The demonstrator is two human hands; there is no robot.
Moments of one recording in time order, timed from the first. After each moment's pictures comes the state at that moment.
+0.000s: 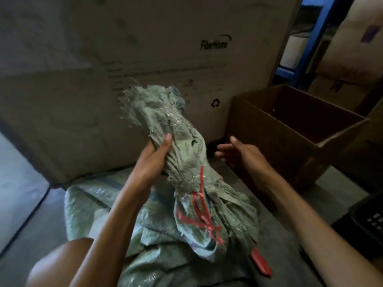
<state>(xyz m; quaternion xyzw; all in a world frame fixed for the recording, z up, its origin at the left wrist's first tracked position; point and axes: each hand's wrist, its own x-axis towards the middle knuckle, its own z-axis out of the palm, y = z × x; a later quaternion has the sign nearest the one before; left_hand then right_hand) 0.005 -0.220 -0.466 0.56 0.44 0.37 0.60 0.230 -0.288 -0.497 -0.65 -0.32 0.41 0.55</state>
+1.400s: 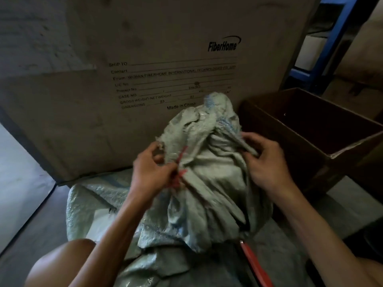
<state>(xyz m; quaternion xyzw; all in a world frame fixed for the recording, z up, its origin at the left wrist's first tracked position) 0.010 -0.218 -0.481 0.58 0.49 0.38 0.53 0.232 -0.309 -0.462 -0.71 -0.47 0.13 0.51</state>
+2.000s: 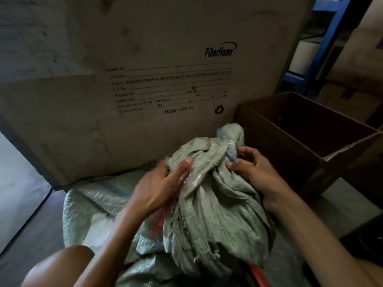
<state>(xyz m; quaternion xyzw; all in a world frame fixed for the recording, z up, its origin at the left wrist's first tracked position) 0.012 -0.232 -0.471 0.71 0.52 0.17 0.45 0.219 -0.318 -0.458 -0.65 -0.24 0.44 0.57</state>
